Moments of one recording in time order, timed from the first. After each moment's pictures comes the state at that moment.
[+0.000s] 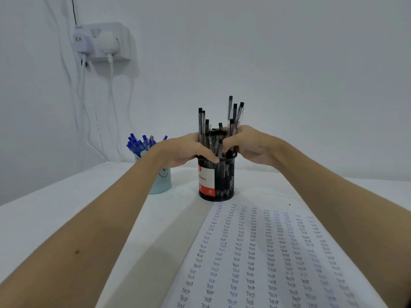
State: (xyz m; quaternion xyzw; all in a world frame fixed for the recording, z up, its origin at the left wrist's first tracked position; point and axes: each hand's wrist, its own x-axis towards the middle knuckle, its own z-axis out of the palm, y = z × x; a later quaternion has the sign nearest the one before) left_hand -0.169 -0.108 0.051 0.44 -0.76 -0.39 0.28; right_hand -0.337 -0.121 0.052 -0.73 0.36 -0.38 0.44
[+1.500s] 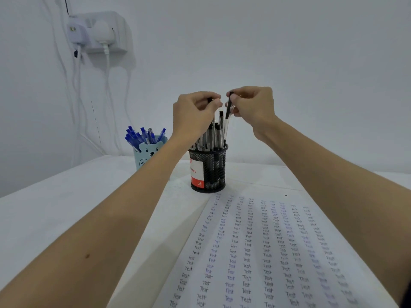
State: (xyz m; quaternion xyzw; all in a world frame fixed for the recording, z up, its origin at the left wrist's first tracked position) left_hand -0.204 -0.095 0.065 0.40 -0.64 -0.12 0.65; right_hand -0.331 -0.114 0.082 -0.60 0.42 -0.64 0.23
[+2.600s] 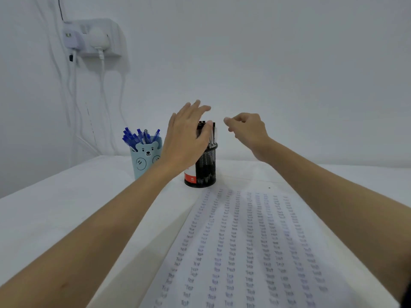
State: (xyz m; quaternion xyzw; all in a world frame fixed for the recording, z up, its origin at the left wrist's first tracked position) left_hand -0.199 -0.056 0.036 0.46 -0.75 0.09 0.47; right_hand -0.348 -0.076 0.054 -0.63 0.53 -0.52 0.22
